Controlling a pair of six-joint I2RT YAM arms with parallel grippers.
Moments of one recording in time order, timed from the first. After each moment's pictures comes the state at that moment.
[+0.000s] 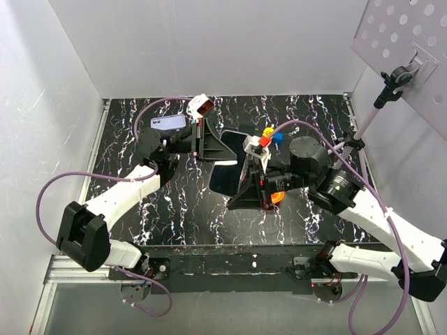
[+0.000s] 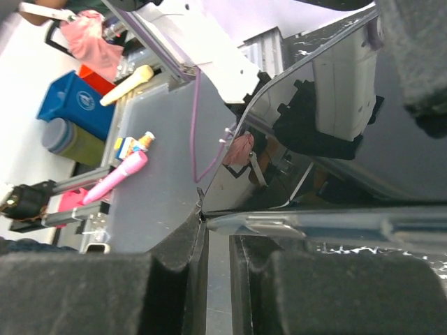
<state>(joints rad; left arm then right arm) -0.56 1.36 1.01 1.02 1.11 -1.70 0.91 1.01 1.12 -0.32 -0.82 0.38</state>
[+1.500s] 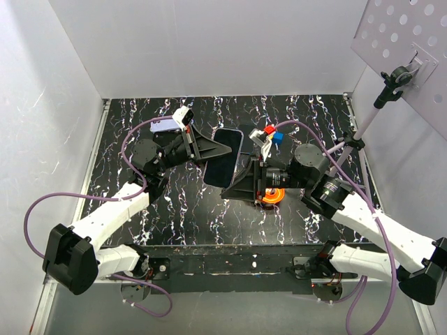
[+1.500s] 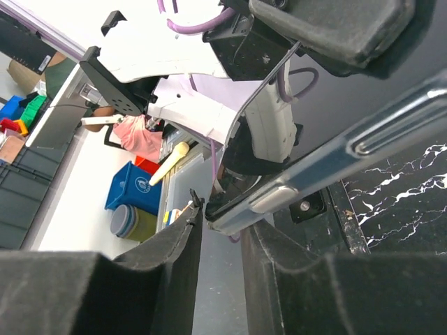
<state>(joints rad) -0.54 1.17 0.81 0.78 0.76 -1.63 0.89 0.99 0.95 0.05 -0.71 0.79</state>
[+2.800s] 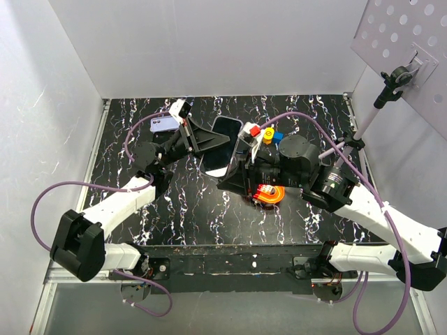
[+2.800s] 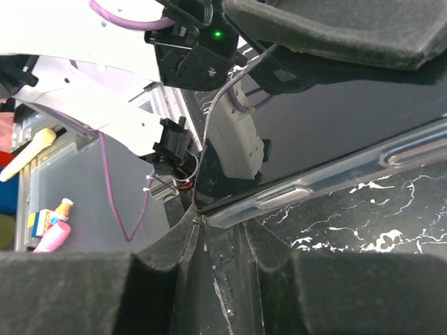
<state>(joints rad) -0.54 1.27 0.82 1.09 0.72 -1.77 1.01 1.11 1.26 -0.40 -0.33 0.34</state>
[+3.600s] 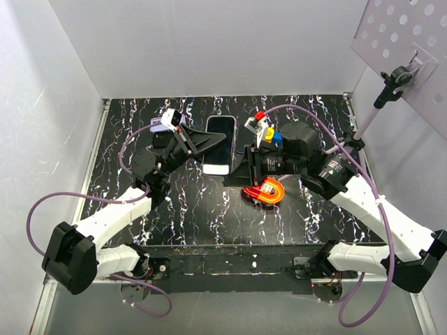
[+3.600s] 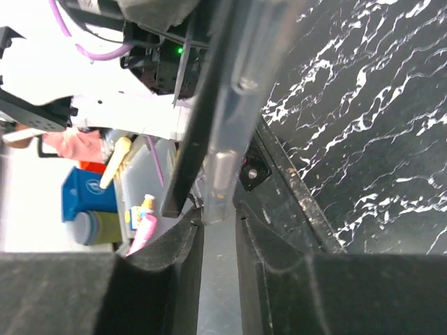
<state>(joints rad) -0.57 1.18 0.74 0.99 0.50 -1.71 0.85 1.15 1.29 -0.50 -0.55 0.57</state>
